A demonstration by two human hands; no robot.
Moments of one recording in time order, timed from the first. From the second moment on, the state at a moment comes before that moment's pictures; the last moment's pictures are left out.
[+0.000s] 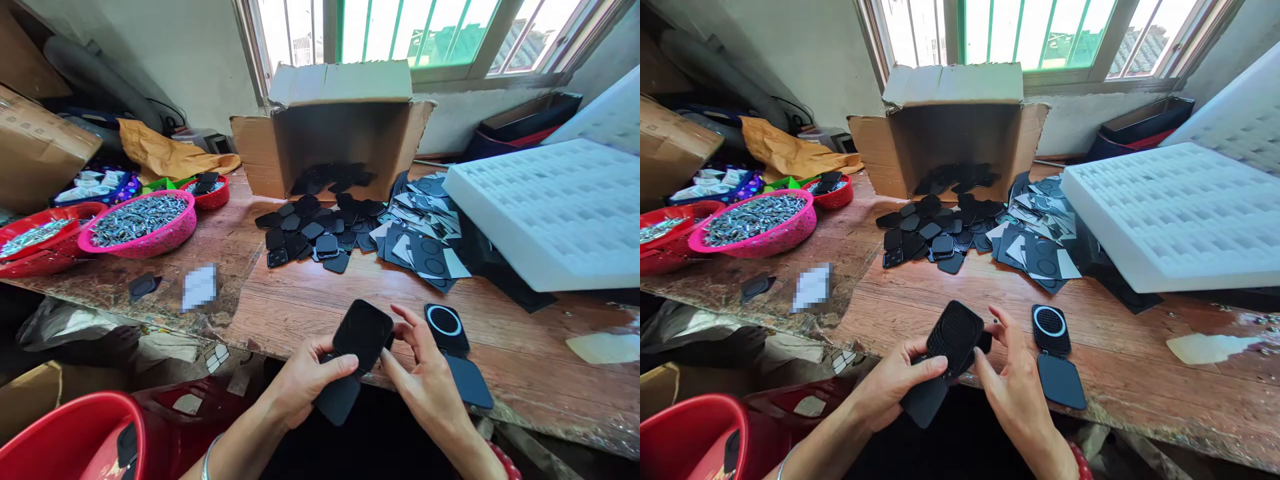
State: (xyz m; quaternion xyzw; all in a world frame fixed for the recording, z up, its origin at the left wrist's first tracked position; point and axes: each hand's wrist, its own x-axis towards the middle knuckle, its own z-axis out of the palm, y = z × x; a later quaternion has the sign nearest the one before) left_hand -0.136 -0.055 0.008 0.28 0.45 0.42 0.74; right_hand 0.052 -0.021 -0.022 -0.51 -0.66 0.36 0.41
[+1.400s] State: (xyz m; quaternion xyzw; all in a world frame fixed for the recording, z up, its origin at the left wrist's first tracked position) left_hand -0.173 -0.054 0.001 0.27 0.35 0.28 0.85; right_hand 0.030 -0.022 0.000 -0.49 -0.50 0.65 0.29
